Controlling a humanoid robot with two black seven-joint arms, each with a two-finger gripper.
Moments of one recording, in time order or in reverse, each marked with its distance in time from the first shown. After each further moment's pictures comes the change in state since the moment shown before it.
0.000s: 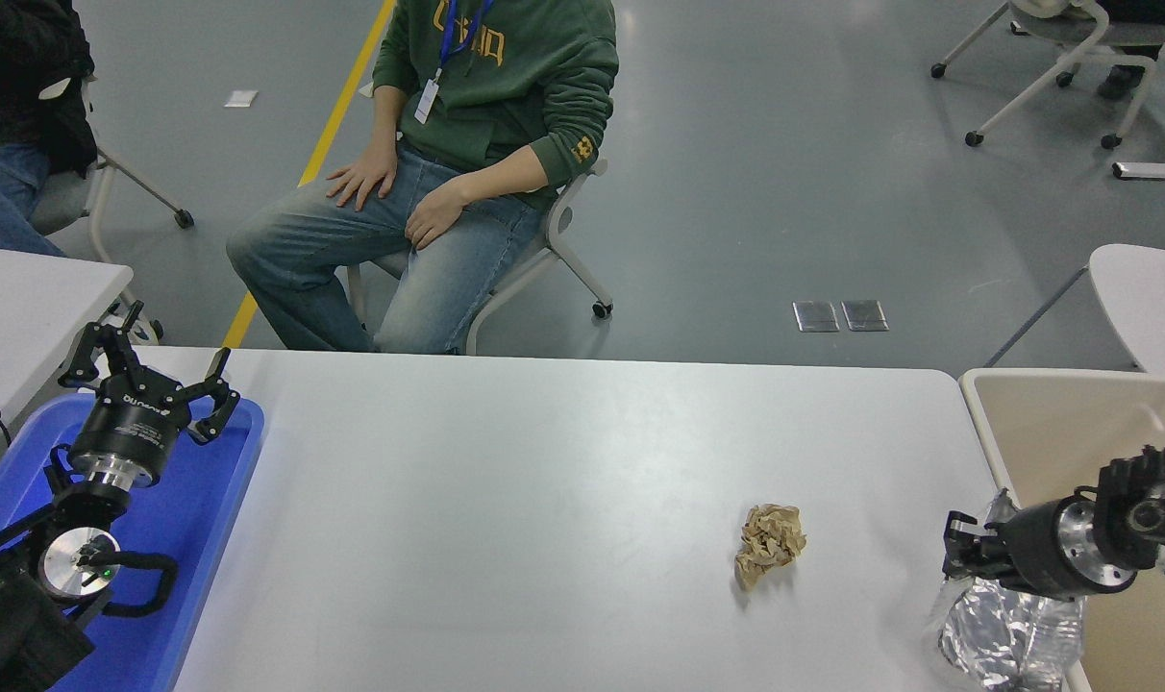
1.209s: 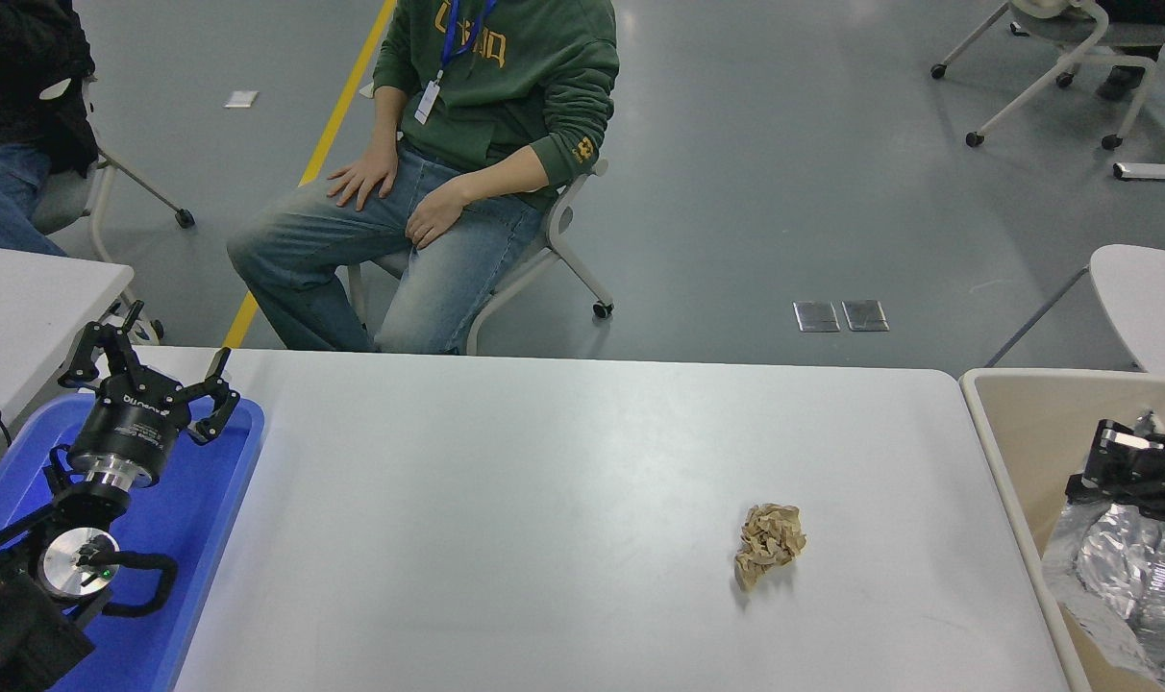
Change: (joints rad) left arm 0.000 0.000 0.000 0.000 0.000 0.000 0.000; right arm 0.223 -0.261 0.005 0.005 -0.032 0.257 -0.002
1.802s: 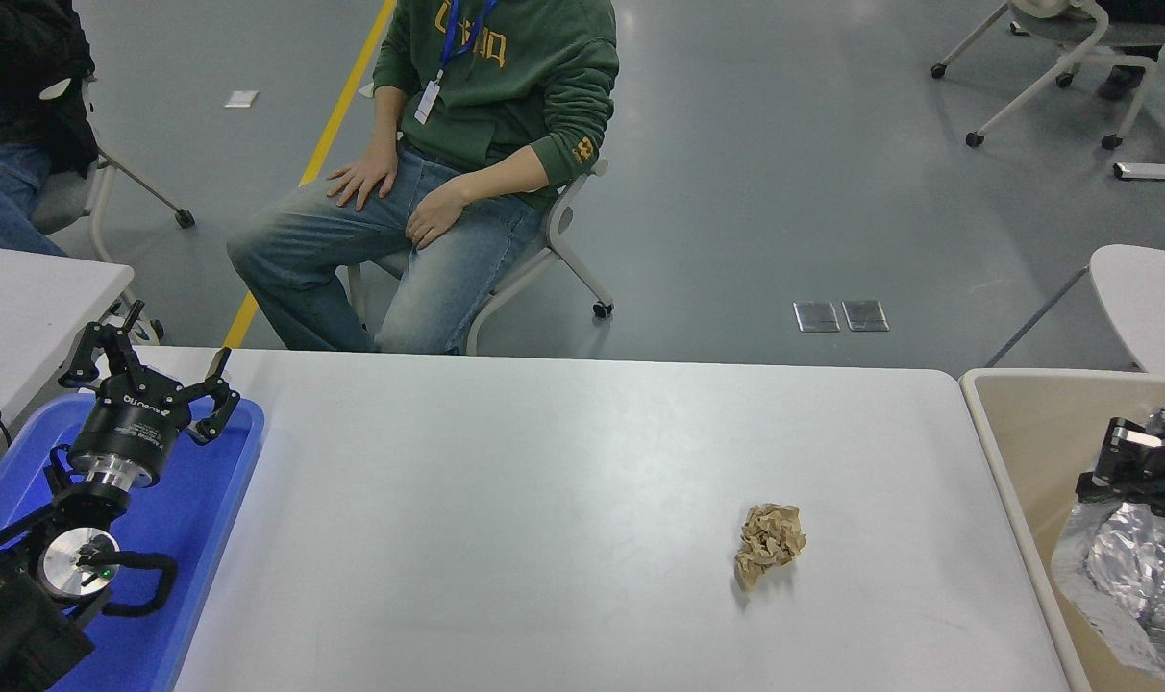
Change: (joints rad) left arm 0.000 0.000 0.000 0.000 0.000 0.000 0.000; right arm 0.007 -0.012 -0.002 -0.008 -0.007 0.007 0.000
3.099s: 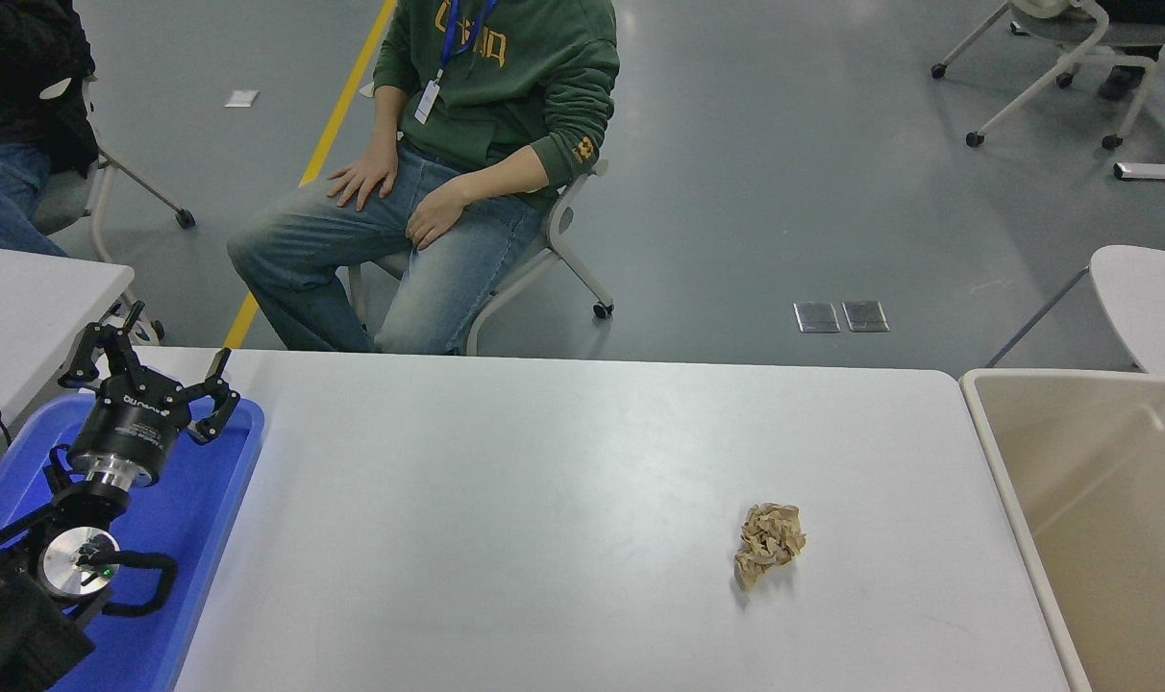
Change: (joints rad) left arm 0.000 0.000 0.000 0.000 0.000 0.000 0.000; right arm 0.149 -0.067 0.008 -0.217 -0.128 0.184 -0.006
